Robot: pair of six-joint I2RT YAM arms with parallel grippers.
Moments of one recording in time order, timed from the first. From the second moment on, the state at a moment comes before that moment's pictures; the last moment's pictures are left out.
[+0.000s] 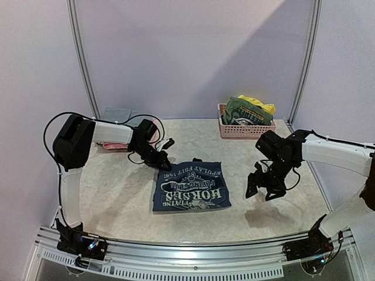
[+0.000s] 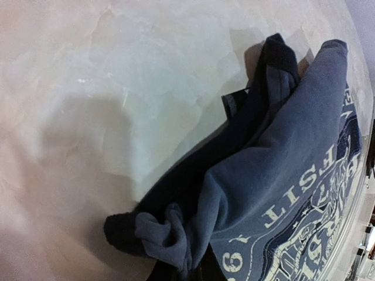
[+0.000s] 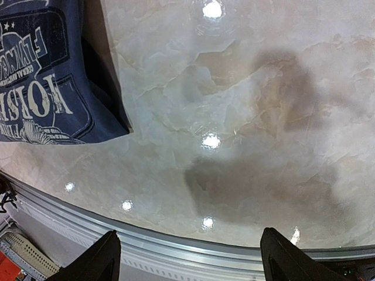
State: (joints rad) left arm -0.46 2.16 1.45 -0.50 0.55 -0.02; right arm 0.64 1.43 1.01 -1.01 -0.25 0.69
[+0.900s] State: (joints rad) left arm -0.46 2.00 1.56 -0.65 0.40 0.08; right arm 0.64 1.48 1.01 -0.96 -0.27 0.67
